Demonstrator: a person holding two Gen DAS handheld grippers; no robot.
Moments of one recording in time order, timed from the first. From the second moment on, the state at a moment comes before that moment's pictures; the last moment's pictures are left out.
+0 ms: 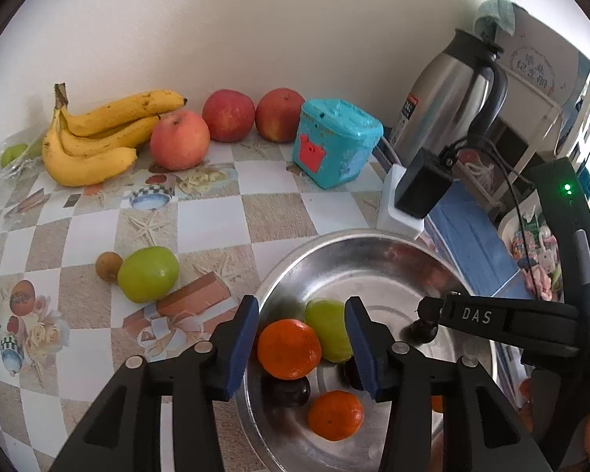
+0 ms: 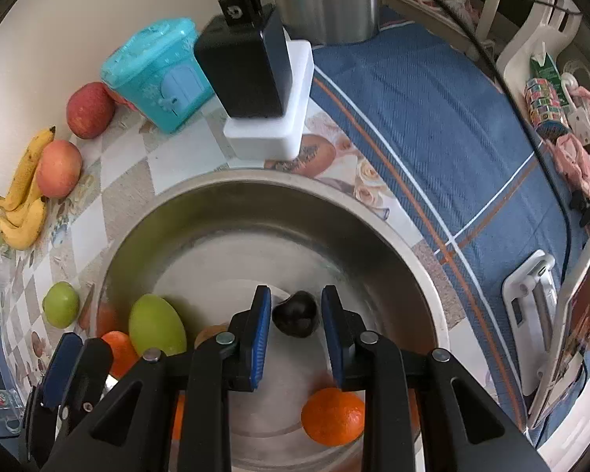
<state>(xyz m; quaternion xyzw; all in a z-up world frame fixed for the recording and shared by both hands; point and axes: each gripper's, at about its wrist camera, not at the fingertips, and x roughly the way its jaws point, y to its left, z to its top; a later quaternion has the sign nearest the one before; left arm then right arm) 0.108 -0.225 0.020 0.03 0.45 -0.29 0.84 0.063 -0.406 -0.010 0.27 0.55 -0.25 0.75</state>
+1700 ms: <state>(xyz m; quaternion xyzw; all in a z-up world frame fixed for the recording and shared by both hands) 0.136 -0.168 0.032 -0.01 0.50 -0.20 0.84 0.067 -0.381 0.021 0.23 0.49 -0.20 0.82</state>
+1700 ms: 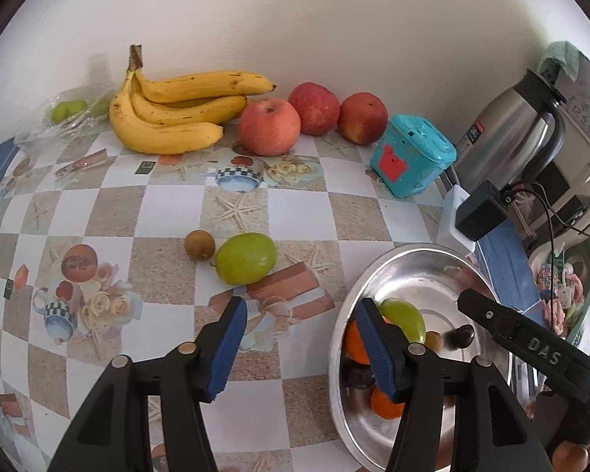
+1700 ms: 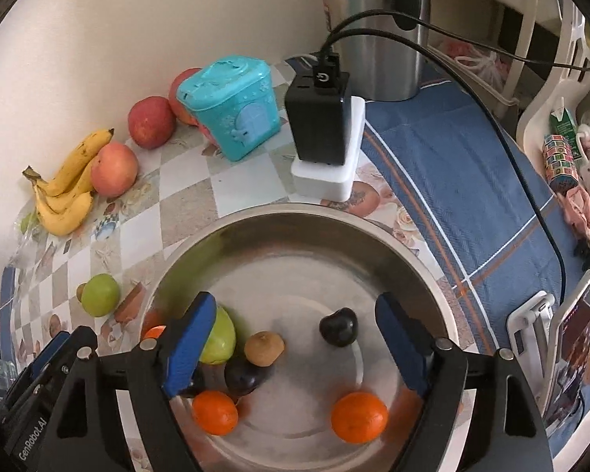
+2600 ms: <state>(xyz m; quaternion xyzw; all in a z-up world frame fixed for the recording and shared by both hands) 0.178 -0.050 0.042 -0.07 0.50 -0.10 0.86 0.108 -0.273 0.028 0.20 0.48 -0.04 0.85</state>
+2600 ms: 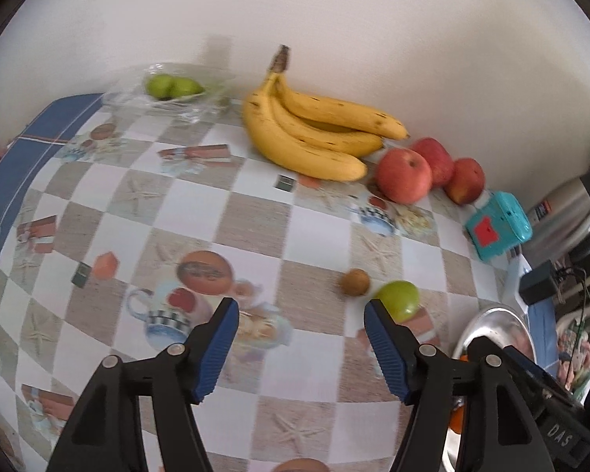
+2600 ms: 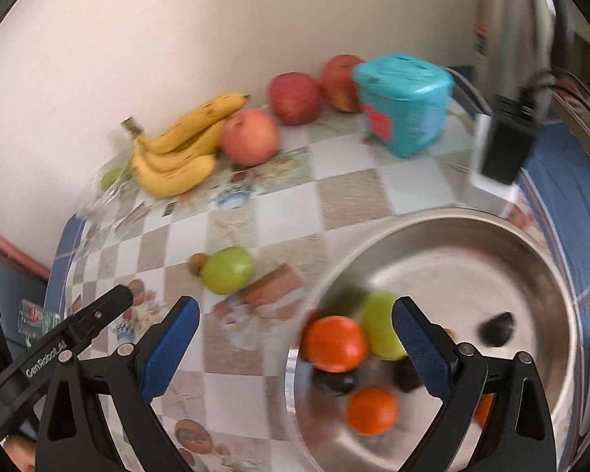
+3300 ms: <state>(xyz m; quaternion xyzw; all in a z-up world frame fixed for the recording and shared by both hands) 0.222 -0.045 0.016 -0.07 0.51 -0.10 0.85 0.165 -0.203 -0.007 0.10 0.53 -0.01 0.84</state>
